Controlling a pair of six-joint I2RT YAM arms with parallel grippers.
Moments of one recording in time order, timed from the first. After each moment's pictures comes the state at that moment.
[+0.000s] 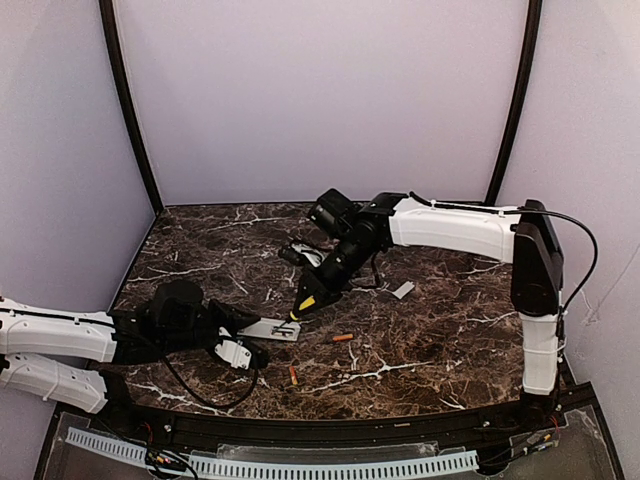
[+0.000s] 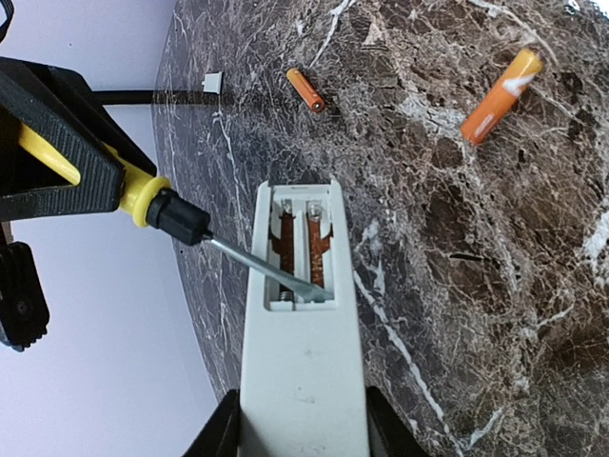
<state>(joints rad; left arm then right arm) -0.92 1.07 0.39 0.12 -0.04 1.37 0.94 2.04 1.76 -0.85 -0.64 0.25</state>
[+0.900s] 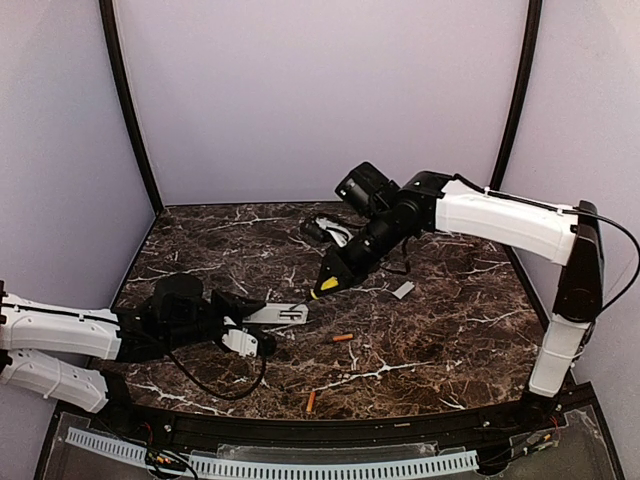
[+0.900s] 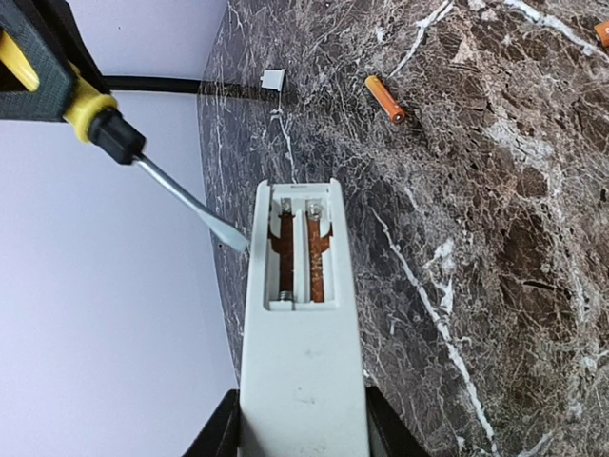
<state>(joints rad) -0.93 1.11 0.41 0.24 -0.07 1.33 0.93 1.84 1.68 -0.88 -0.49 0.25</state>
